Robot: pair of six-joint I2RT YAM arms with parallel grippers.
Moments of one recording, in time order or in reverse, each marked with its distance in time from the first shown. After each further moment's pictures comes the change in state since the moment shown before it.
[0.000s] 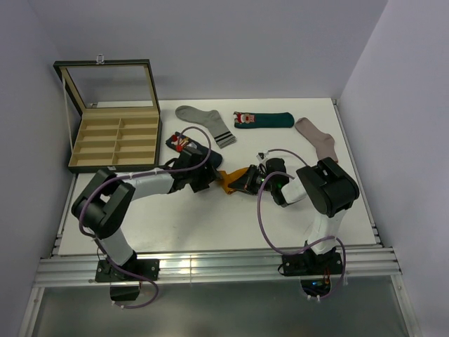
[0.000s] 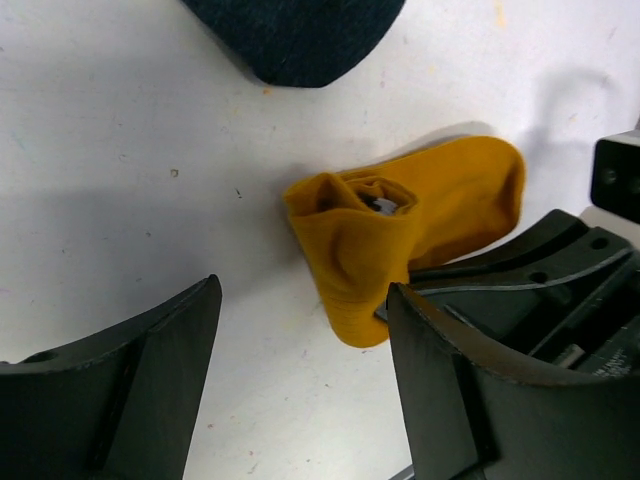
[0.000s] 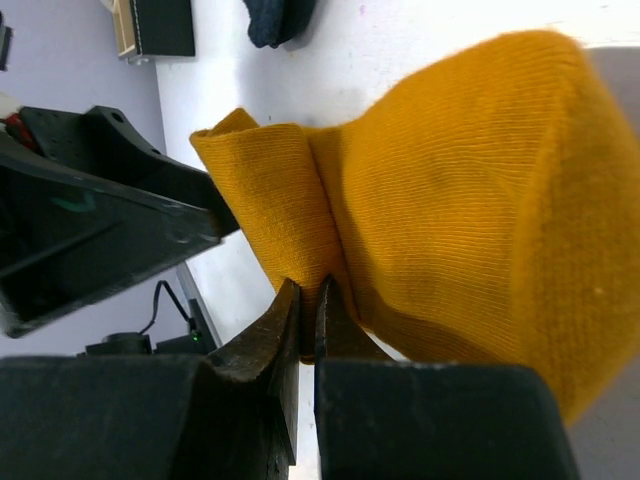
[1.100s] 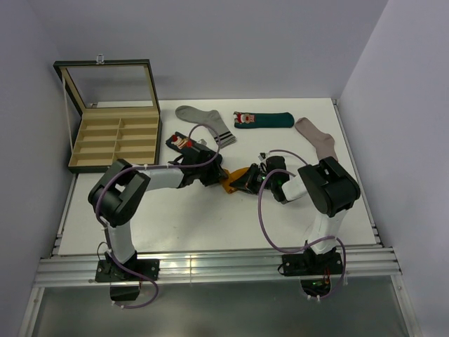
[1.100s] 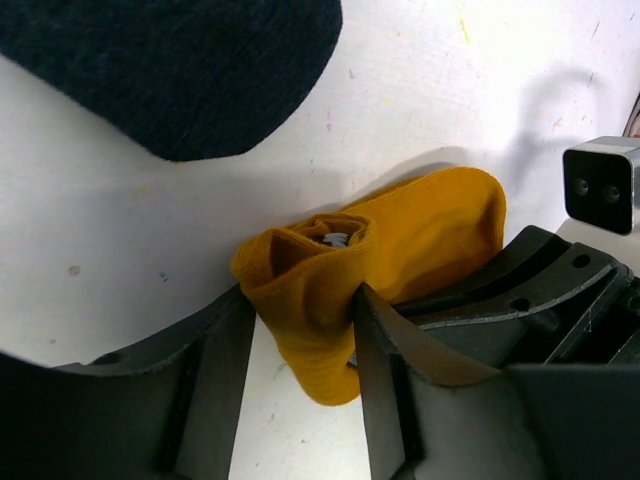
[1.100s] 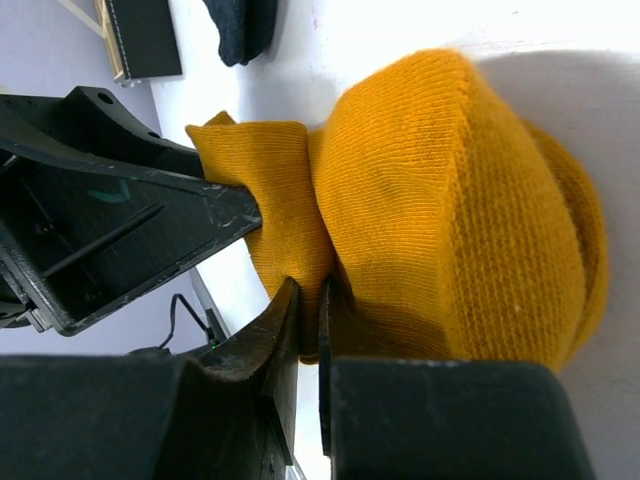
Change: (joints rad) left arm -0.015 0.158 0.105 0.070 0.034 0.037; right arm -0.022 0.002 0.034 -0.103 0.001 0.051
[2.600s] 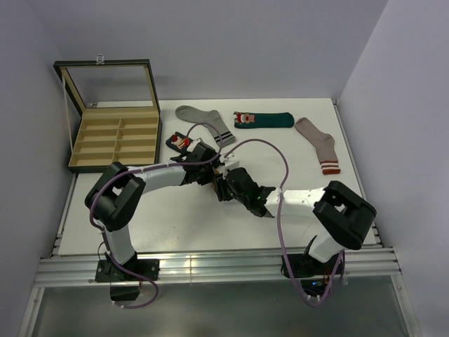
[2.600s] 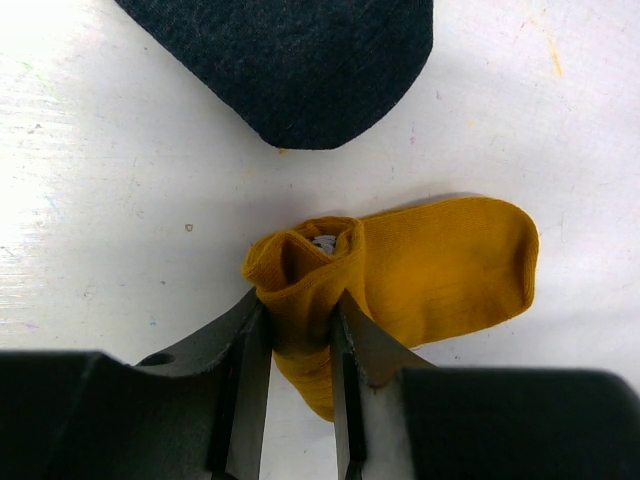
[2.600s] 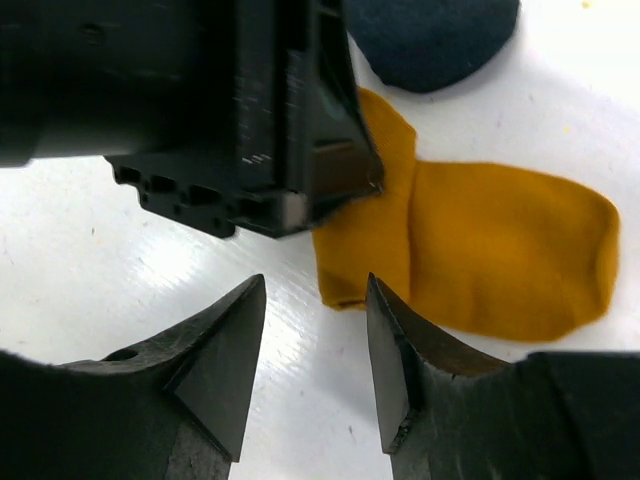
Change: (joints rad) left arm -0.042 -0.037 0.088 -0.277 -0.234 0.034; right arm 0.526 -0.314 0.131 -0.405 0.800 -0.699
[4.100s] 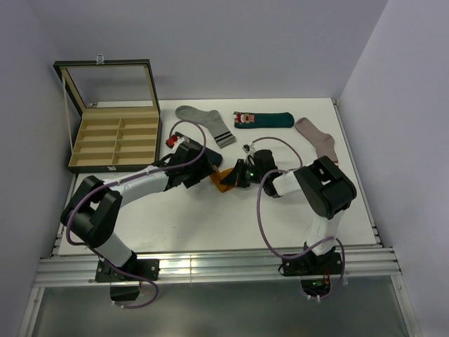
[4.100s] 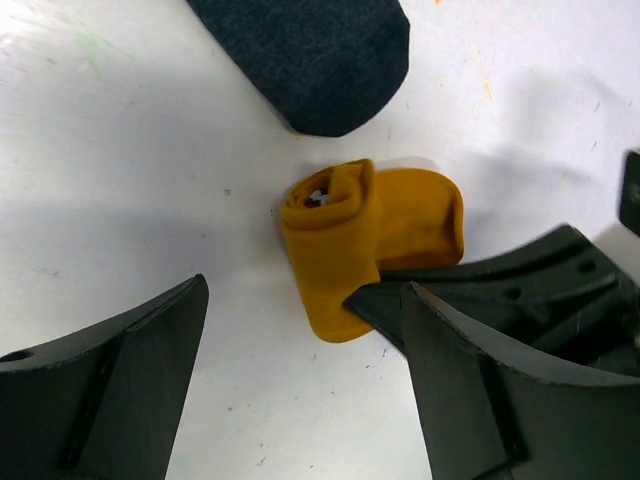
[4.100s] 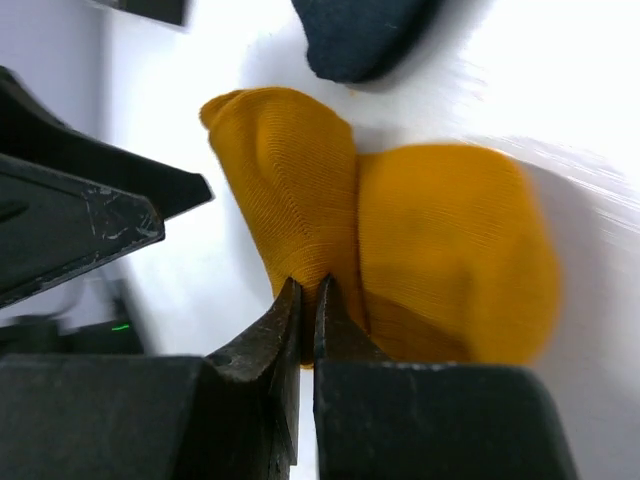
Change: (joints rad) left arm 0.060 -0.212 -0.138 0.037 0.035 -0.061; right arm -0.393 0.288 0.013 0.269 -0.707 0.373
